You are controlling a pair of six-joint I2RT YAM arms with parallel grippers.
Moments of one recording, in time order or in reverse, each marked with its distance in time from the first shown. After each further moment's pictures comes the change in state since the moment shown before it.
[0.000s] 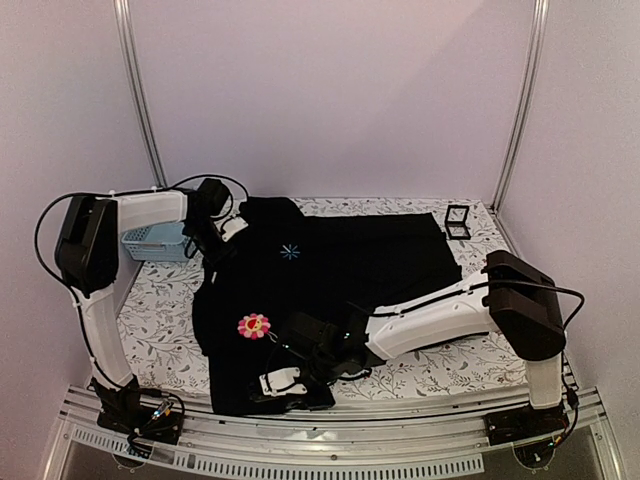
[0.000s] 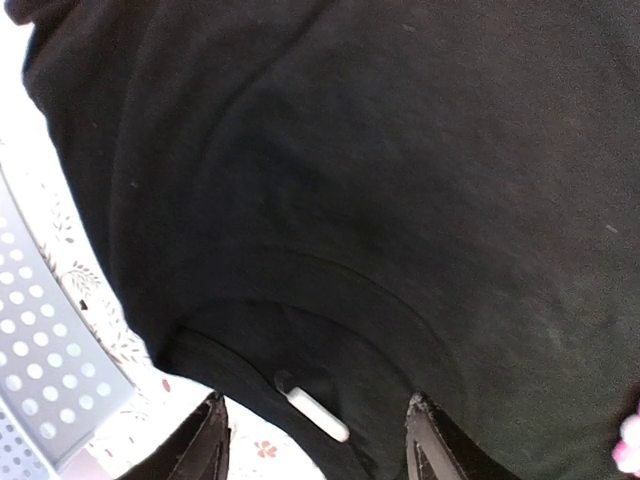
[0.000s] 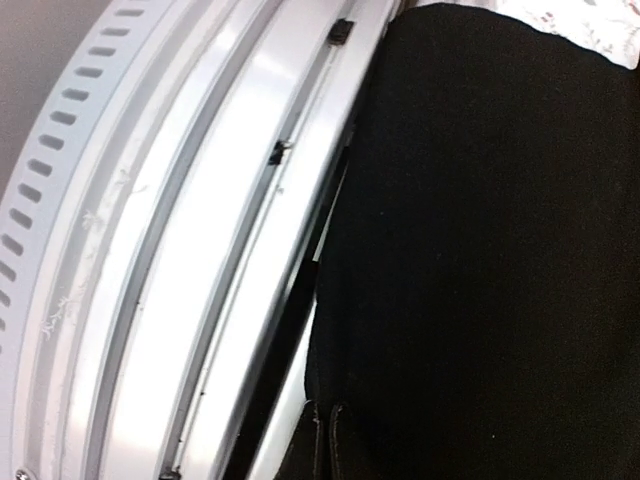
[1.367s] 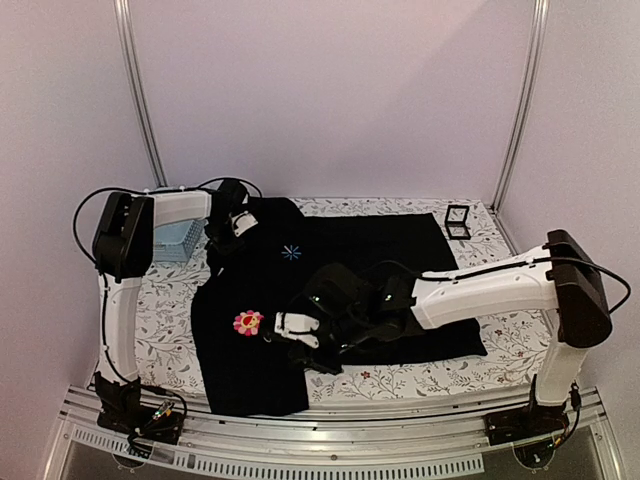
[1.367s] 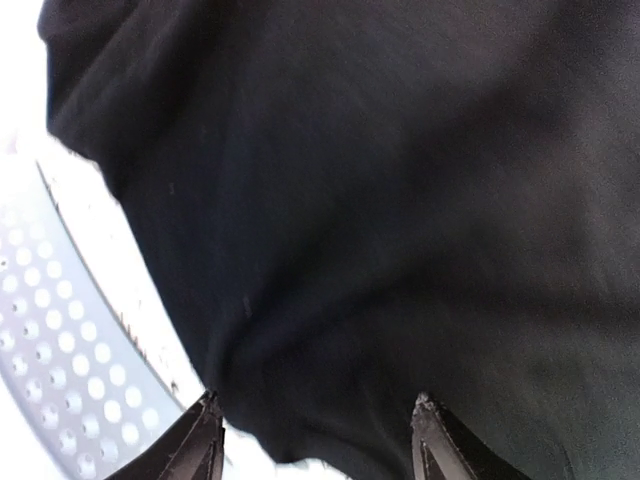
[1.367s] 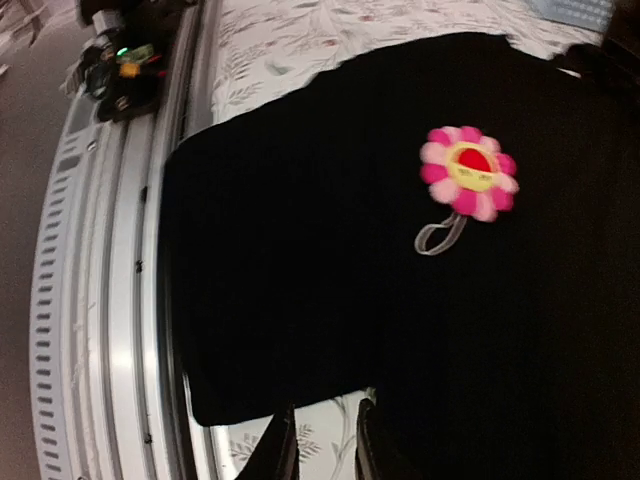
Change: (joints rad) left arm -0.007 0.280 0.278 0.040 -0.240 0.068; right arm -0.103 -0.242 -0.097 0.068 0.071 0.284
